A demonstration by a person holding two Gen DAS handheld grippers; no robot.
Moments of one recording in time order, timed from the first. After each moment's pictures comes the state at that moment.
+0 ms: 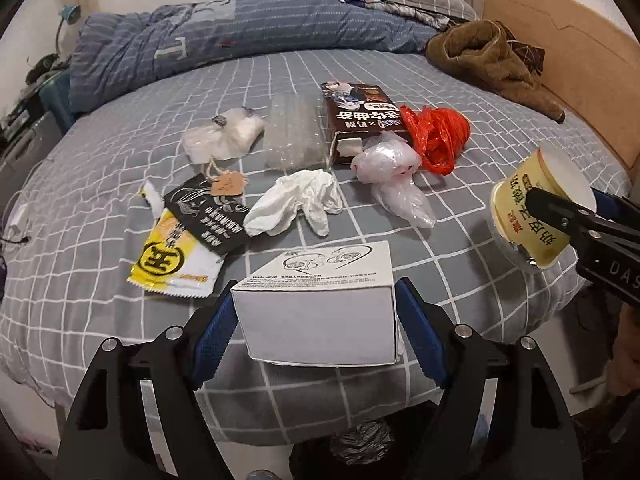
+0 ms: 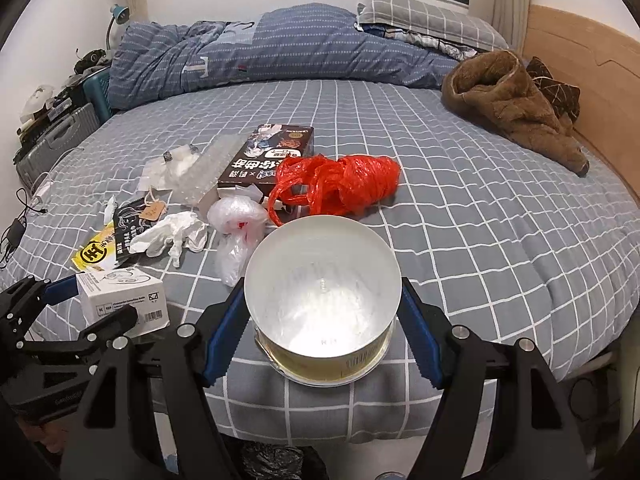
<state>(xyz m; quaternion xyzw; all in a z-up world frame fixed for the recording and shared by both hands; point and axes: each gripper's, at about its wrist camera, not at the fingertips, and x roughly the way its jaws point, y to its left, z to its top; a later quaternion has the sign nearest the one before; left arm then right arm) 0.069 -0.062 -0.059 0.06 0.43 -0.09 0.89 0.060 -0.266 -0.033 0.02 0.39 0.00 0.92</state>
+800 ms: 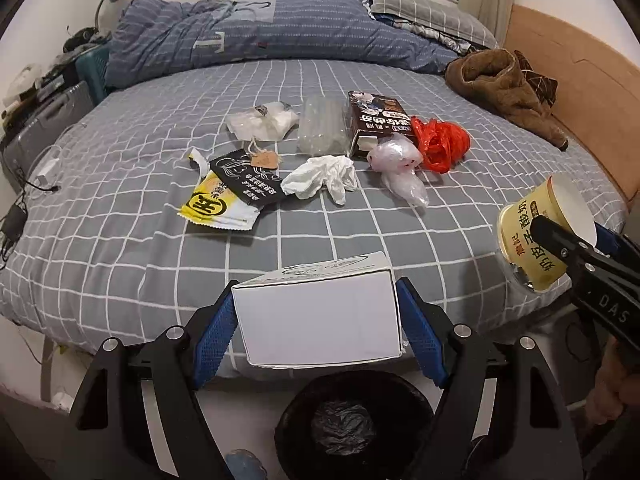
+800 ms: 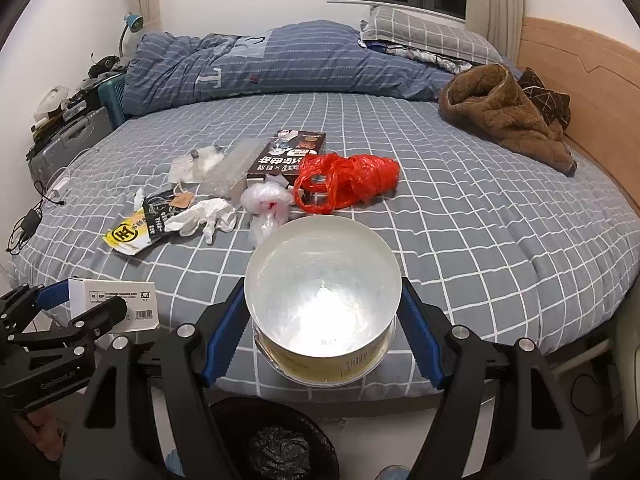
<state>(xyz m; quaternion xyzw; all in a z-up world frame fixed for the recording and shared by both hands) 0.005 -0.039 -0.041 0.01 0.42 -0.06 0.90 -0.001 -0.247 -0.022 0.02 0.37 0.00 0.93</state>
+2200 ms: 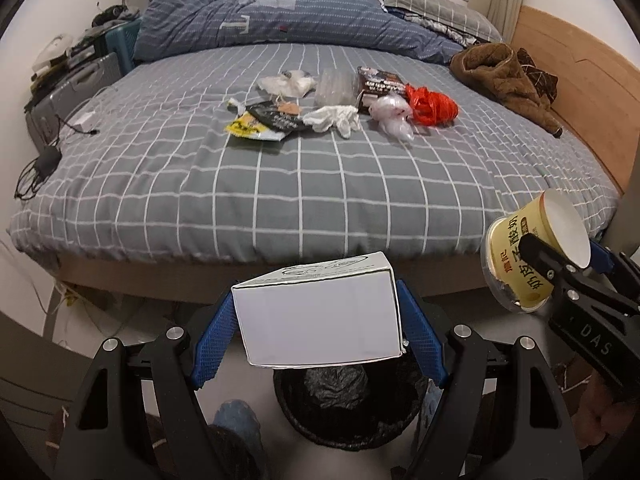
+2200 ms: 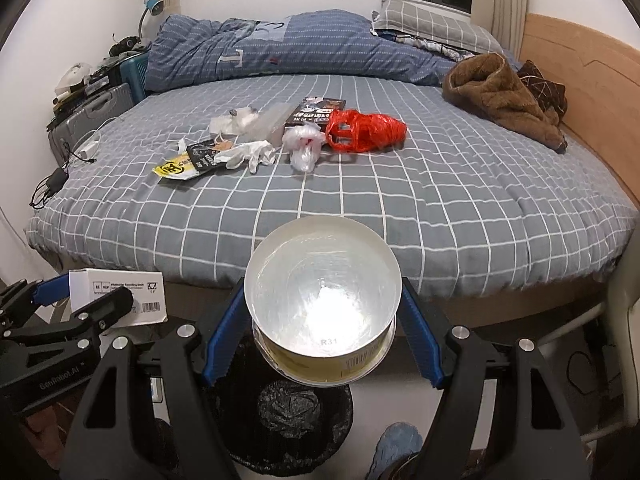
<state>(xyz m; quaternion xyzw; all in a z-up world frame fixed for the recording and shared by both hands) -0.115 -0.026 -0.044 -0.01 0.44 -0.03 0.90 -0.114 -0.216 -0.030 0.01 0.39 0.01 0.92</state>
